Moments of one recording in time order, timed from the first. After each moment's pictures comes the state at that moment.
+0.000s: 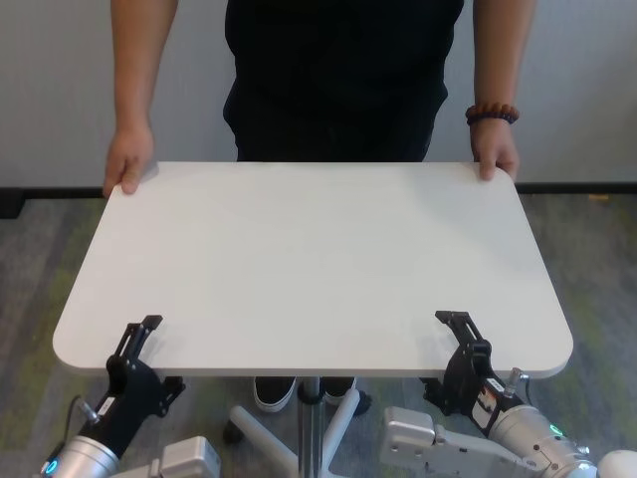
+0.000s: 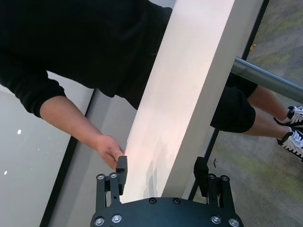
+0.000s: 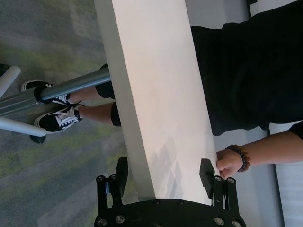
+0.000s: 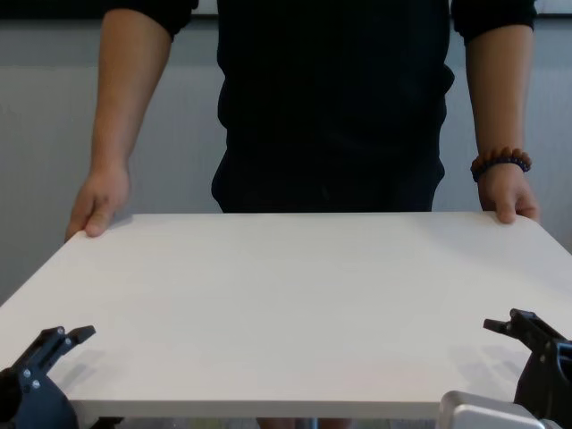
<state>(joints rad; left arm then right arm) 0.02 0.45 0.45 -1.31 0.81 -0.21 0.40 0.00 0.53 -0.59 -1.65 -0.78 0.28 0.04</state>
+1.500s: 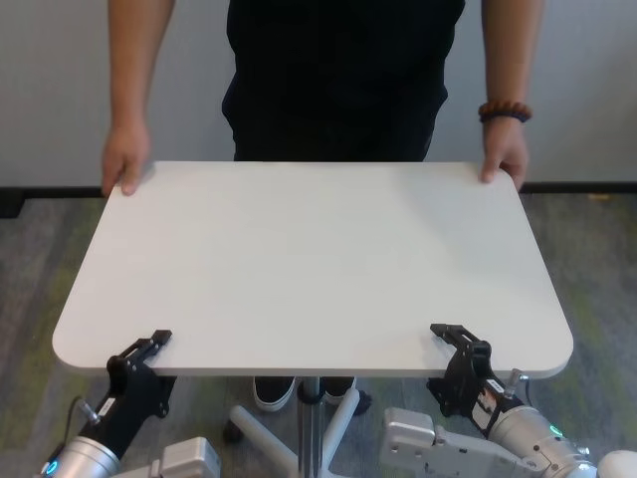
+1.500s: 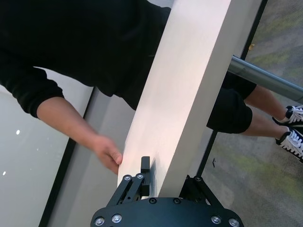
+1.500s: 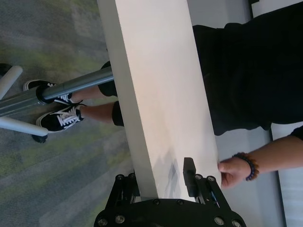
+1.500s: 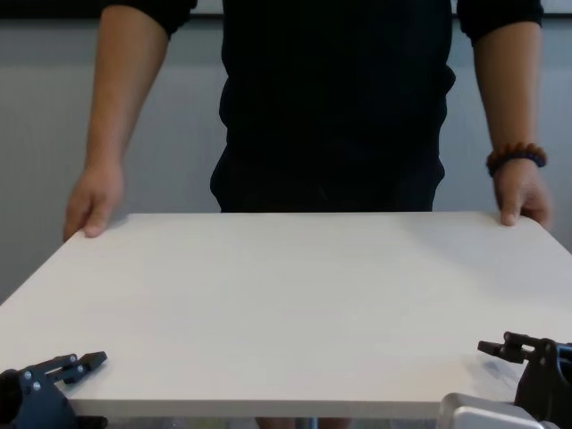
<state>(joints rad) 0.02 0.45 0.45 -1.31 0.81 -0.21 0.40 0.00 0.53 -0.59 -1.65 -0.78 0.28 0.04</state>
